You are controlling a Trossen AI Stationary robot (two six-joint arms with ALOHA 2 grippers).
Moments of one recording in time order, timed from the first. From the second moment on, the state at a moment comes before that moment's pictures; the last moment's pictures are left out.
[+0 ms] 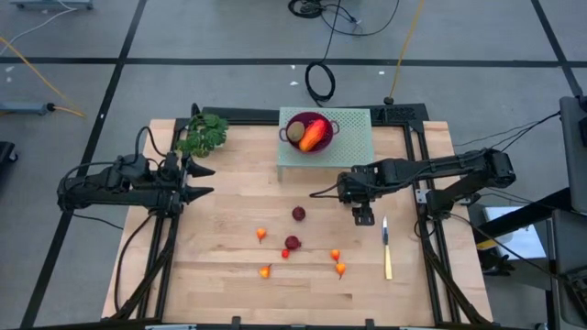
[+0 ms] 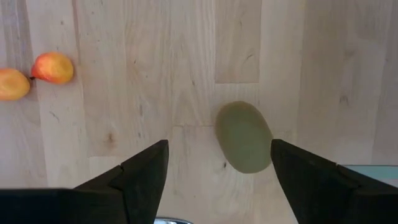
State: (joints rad) left arm 0.03 0.19 0.47 -0.36 0.00 -0.27; right arm 0.03 1.43 1.12 -1.02 0.03 0.02
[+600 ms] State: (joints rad) left arm 0.03 0.19 0.47 -0.36 0.00 -0.27; right arm 0.03 1.43 1.12 -1.02 0.00 0.02
